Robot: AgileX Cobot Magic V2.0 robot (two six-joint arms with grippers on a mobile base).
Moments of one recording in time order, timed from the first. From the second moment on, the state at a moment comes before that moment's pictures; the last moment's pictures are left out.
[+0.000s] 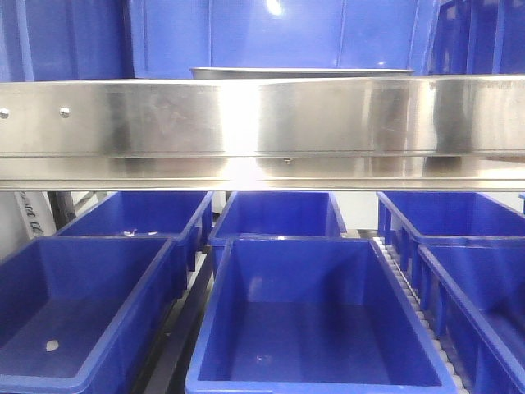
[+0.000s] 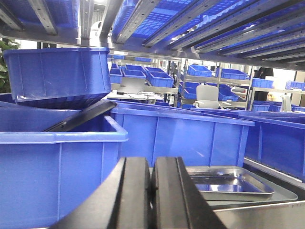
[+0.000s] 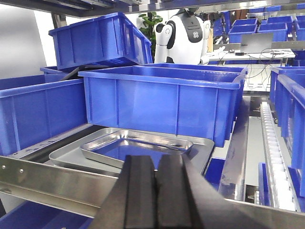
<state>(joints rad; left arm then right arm) -0.57 0.08 -0.67 0.41 0.52 -0.40 0.24 0.18 -0.67 0.07 0.54 0.04</state>
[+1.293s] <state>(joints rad) -0.57 0.08 -0.67 0.41 0.52 -0.40 -0.09 0.01 0.00 0.03 -0.04 0.04</state>
